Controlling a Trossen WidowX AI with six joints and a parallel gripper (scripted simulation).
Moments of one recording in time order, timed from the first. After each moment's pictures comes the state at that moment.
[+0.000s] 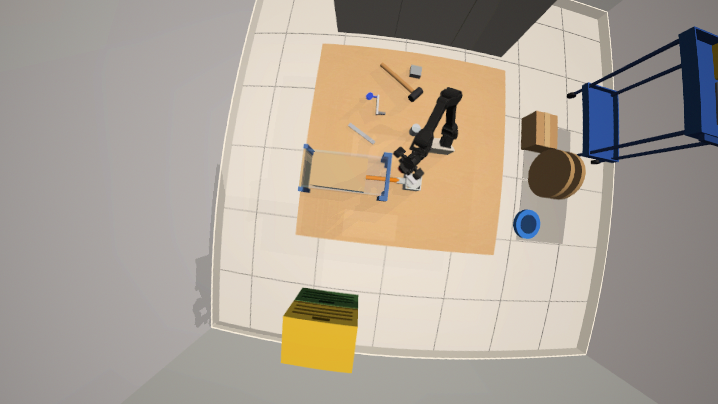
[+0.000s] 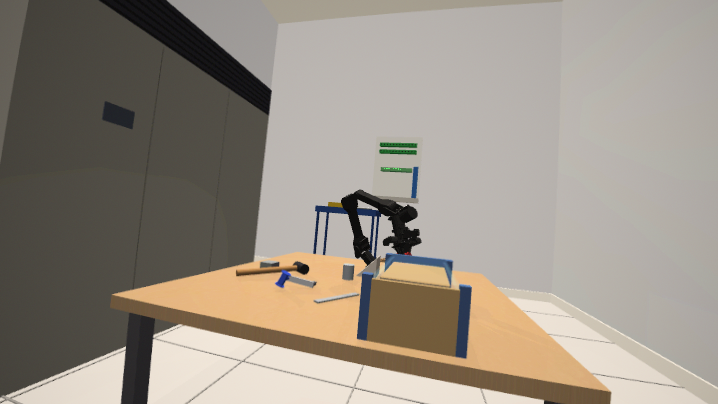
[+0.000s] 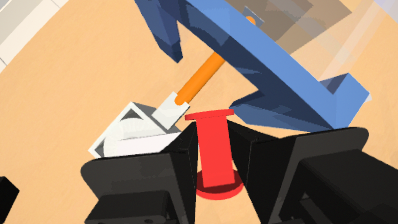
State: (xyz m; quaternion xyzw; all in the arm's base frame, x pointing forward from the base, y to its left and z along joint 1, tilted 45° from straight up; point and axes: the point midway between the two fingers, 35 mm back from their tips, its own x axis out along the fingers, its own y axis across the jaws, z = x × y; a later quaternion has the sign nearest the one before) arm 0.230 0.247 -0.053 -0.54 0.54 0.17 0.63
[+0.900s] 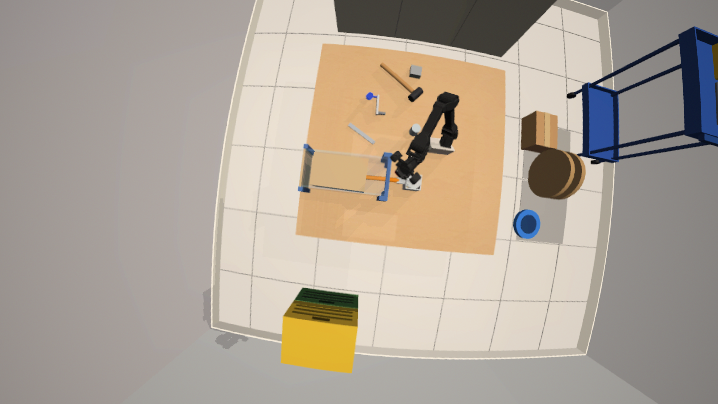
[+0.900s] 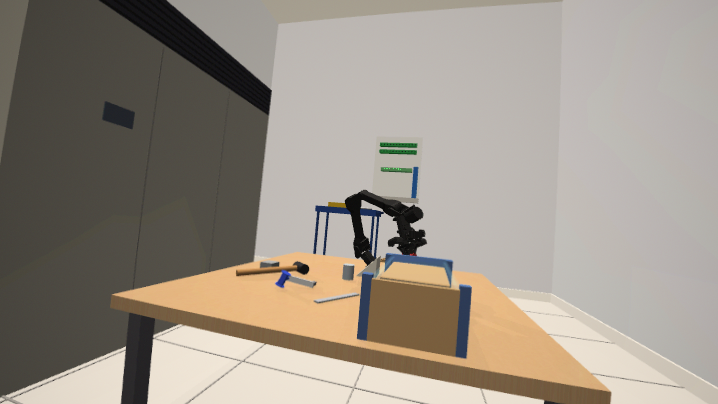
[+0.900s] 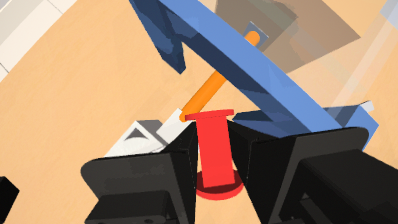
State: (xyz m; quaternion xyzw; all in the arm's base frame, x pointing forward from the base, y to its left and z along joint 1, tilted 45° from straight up) arm 0.242 0.266 -0.069 -0.54 0.53 0.17 0.63
